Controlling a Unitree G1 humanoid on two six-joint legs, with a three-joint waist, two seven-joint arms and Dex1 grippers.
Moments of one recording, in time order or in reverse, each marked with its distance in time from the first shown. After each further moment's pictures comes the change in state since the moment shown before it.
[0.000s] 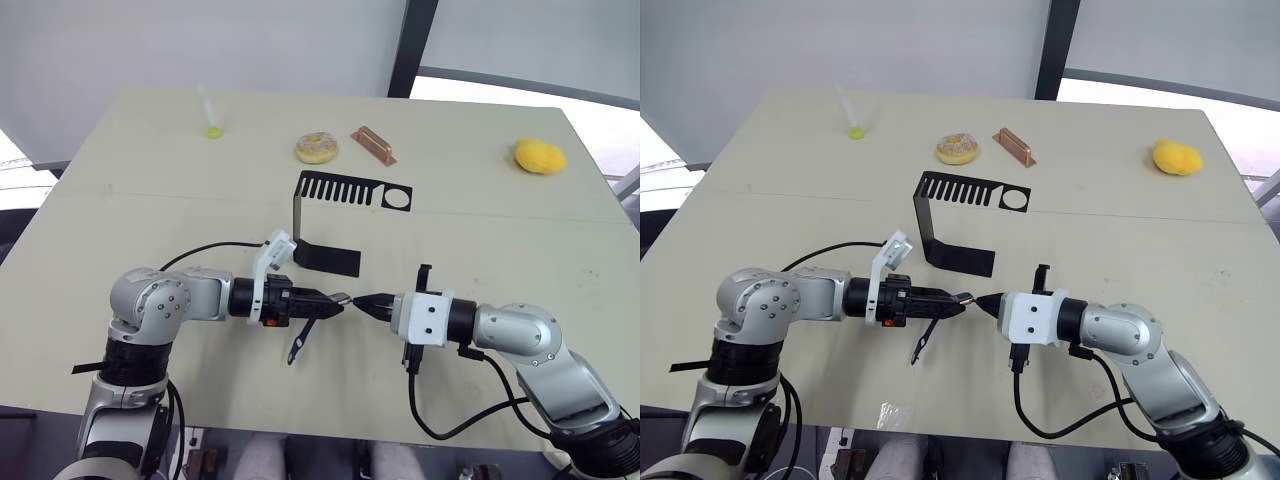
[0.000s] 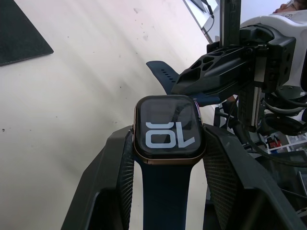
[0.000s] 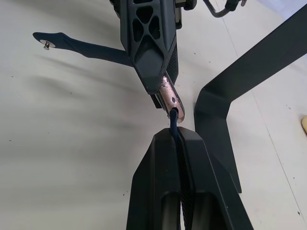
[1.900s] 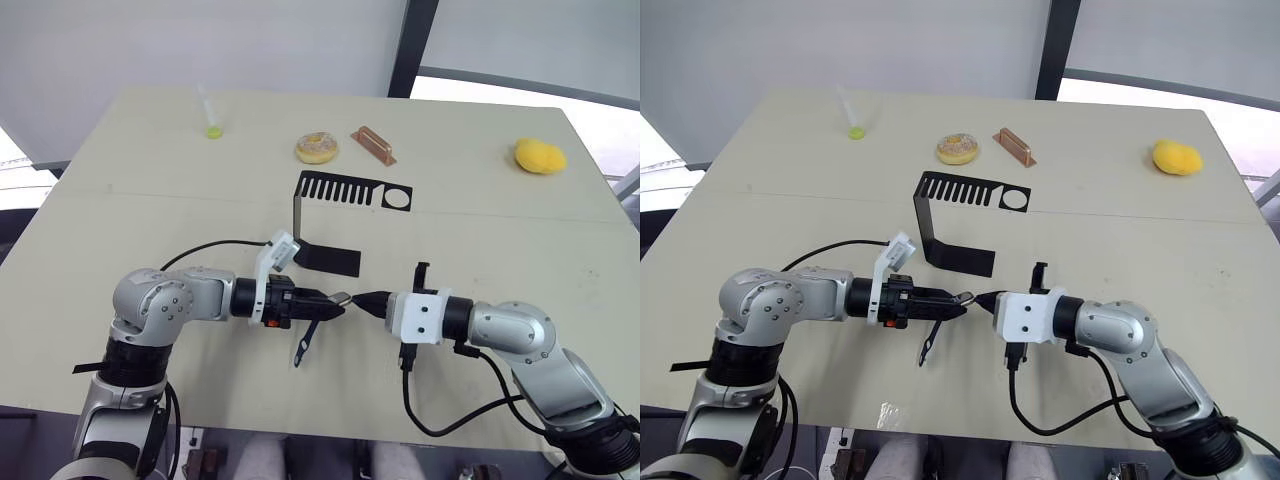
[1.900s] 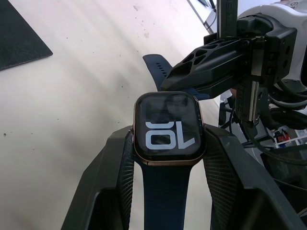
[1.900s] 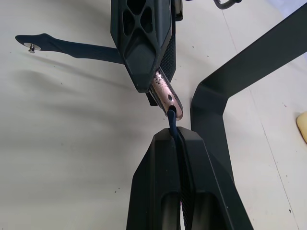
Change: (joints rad) left arm 0.001 0.020 -0.041 -0.010 0.017 -0.048 -0.015; right arm -0.023 0.019 0.021 0.008 -0.068 0.014 0.000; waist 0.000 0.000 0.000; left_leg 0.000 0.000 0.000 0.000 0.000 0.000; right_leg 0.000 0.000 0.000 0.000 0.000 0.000
